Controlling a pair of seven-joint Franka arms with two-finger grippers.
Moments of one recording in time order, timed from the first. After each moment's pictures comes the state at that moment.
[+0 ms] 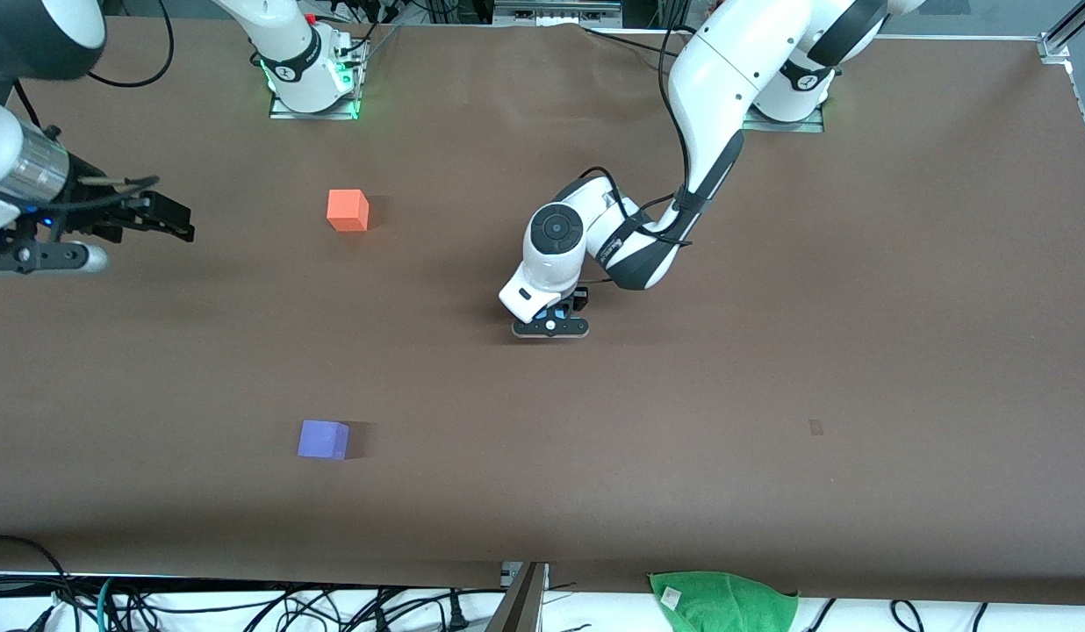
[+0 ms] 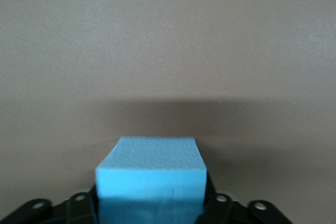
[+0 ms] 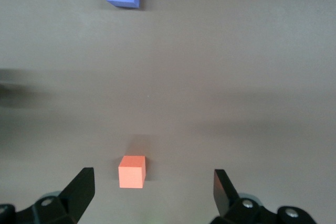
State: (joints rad) left arm -0.60 0.88 -0.21 -1.39 0.12 2.28 -0.85; right arm 0.11 0.12 -0.04 -1.60 0.00 1.59 0.04
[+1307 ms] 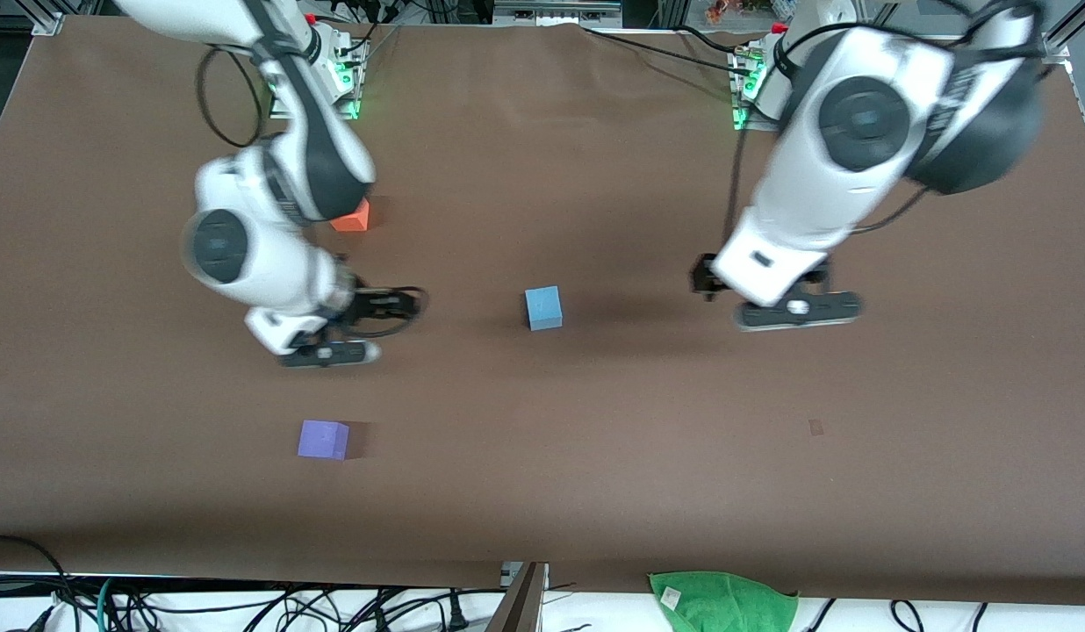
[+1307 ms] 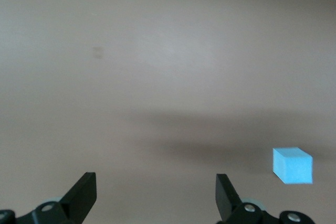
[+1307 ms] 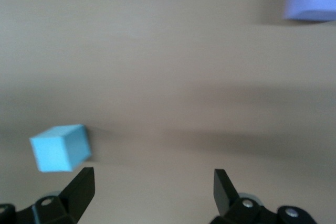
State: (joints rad) left arm -0.20 0.35 -0.19 -1.33 0.12 1.63 -0.55; right arm 0.47 0.48 -0.02 -1.59 0.21 2.08 0.33
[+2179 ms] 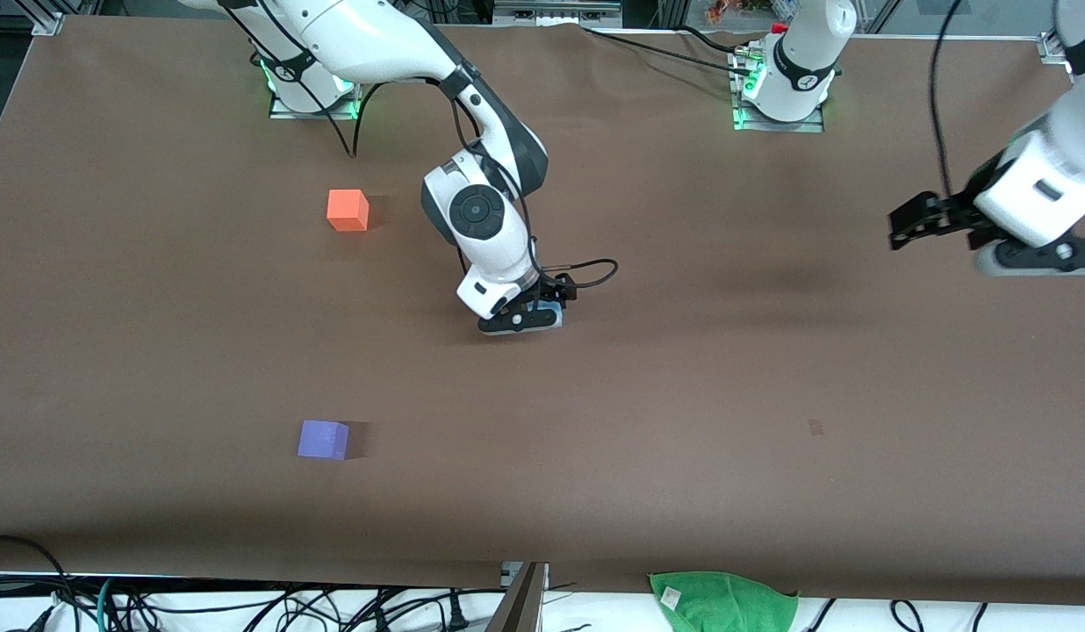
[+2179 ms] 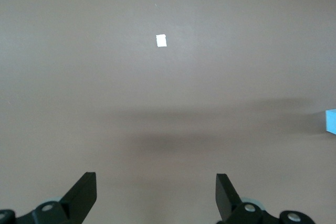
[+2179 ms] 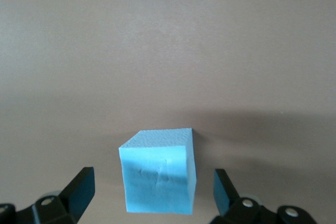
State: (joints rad) left arm 0.06 0.04 -0.13 -1.59 0.02 1.61 -0.07; right arm 0.76 0.74 -0.02 -1.51 0.19 2.39 0.54
